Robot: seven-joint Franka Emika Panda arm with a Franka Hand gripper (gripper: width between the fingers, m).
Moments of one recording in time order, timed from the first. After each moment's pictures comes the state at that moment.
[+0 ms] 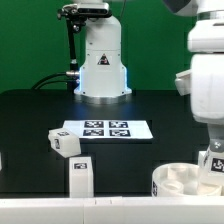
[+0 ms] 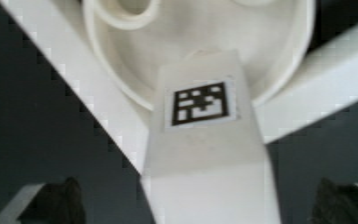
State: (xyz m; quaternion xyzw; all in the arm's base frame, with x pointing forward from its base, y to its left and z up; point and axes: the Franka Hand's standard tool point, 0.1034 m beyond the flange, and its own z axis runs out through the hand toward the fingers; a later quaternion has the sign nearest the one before) arm 0.639 0.127 0.092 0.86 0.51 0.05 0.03
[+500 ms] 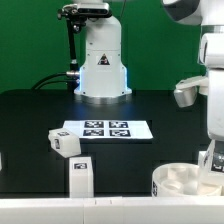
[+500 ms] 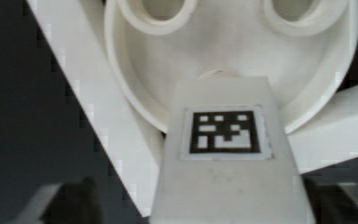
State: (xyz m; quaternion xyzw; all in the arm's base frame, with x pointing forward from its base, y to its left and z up) arm 0.641 0.124 0.078 0.84 0.55 0.03 0.04
